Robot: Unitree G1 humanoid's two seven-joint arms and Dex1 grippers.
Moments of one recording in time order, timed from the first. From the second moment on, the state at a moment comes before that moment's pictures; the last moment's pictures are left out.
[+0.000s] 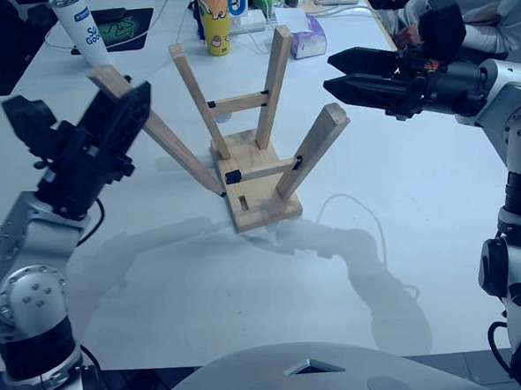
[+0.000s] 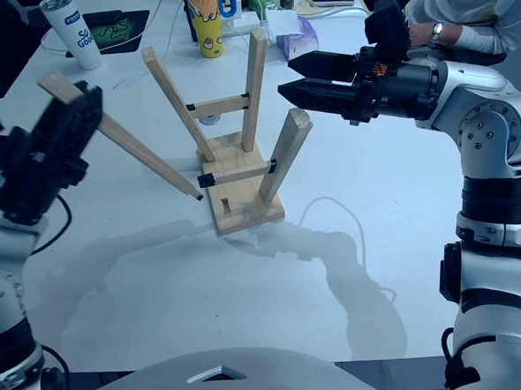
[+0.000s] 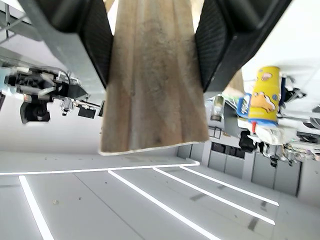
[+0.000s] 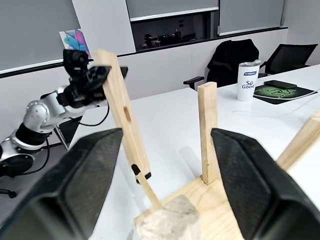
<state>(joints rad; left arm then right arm) -0.06 0.51 0.31 -0.51 -1.03 0.46 -0.44 -0.69 -0.70 -0.10 -0.02 0.81 0.86 1.09</state>
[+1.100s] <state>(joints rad) -0.08 0.37 0.10 -0.24 -0.73 0.21 -0.71 -0.68 -0.70 -0.04 -0.01 0.79 0.91 1.10</state>
